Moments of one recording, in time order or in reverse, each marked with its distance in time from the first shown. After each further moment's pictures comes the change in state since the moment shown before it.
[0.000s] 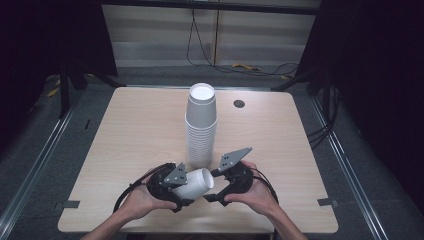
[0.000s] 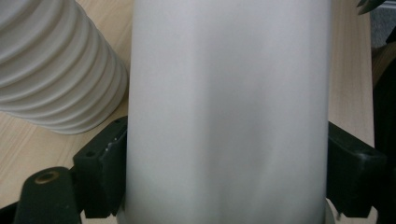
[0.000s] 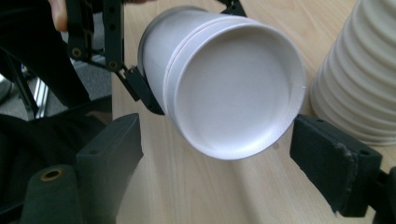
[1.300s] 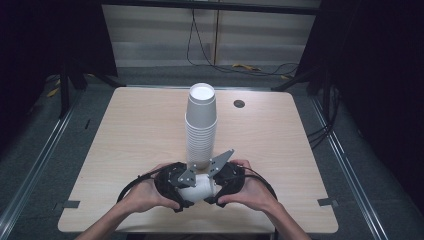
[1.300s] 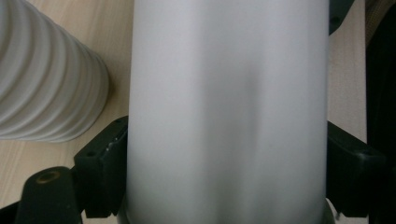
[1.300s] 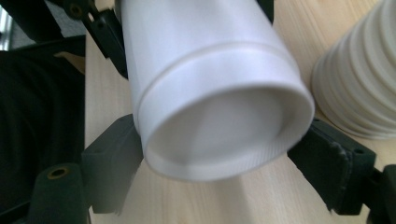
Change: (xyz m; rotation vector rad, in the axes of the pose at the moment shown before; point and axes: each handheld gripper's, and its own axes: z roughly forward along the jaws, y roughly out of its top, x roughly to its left) left arm -0.001 0.023 0.007 0.163 -0.054 0.115; right arm 0.001 0.013 0.017 0.220 -0.031 -0.157
